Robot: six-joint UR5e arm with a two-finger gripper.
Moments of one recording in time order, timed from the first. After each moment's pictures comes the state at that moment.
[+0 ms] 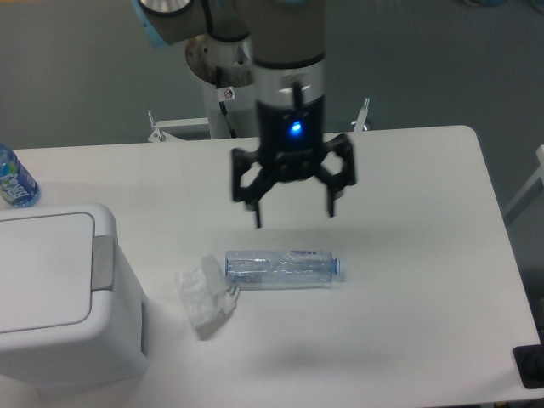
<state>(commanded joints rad) 2.32 -1.75 -1.44 -1.00 1.45 0.06</state>
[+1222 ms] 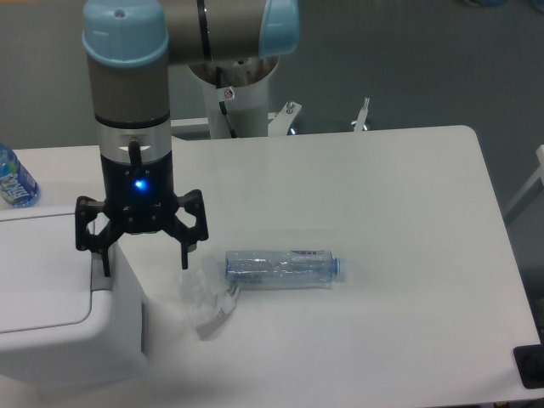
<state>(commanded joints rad) 2.13 -1.83 -1.41 -0.98 1.45 -0.08</state>
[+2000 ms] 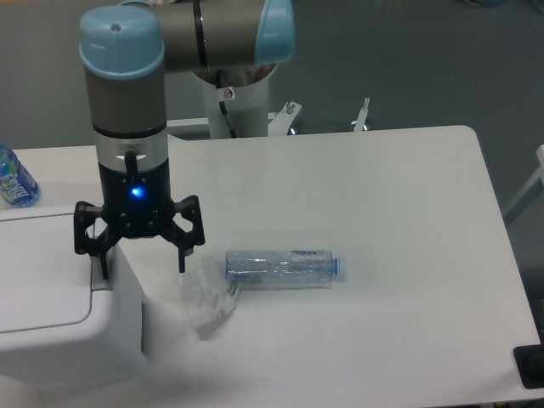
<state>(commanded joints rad) 2.13 -1.83 -1.43 -0.98 1.45 -0.07</state>
